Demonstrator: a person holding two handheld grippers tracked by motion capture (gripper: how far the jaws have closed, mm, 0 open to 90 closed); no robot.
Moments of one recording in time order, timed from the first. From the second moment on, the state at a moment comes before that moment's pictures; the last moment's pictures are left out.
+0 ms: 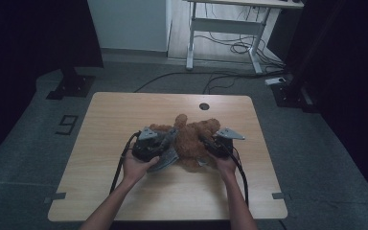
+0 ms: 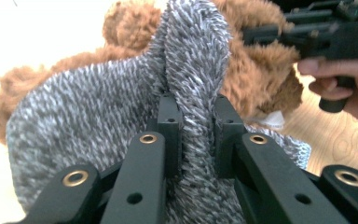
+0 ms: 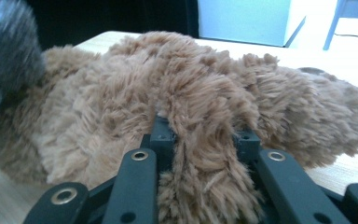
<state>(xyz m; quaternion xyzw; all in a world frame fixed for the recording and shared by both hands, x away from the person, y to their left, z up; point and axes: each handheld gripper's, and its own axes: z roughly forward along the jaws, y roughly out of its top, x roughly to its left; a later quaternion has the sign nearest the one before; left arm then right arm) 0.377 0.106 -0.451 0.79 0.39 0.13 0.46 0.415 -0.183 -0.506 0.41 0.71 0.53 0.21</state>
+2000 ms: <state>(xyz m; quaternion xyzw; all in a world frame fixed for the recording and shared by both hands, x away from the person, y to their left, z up) 0.394 0.179 -0.472 0.76 0.48 0.17 0.40 0.361 -0.191 -0.531 0.35 0.73 0.55 0.21</state>
